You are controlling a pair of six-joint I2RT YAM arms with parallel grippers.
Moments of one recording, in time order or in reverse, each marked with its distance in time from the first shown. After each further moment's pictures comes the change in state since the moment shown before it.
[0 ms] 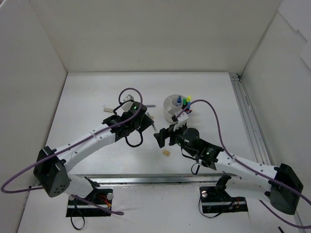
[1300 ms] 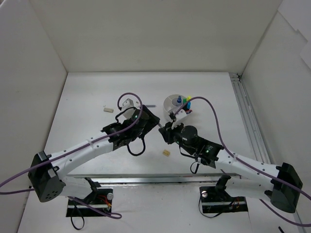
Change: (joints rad) left arm -0.112 -0.080 -0.077 0.079 -0.150 -0.108; right arm 0.027 0.063 0.075 -0.026 0.002 0.019
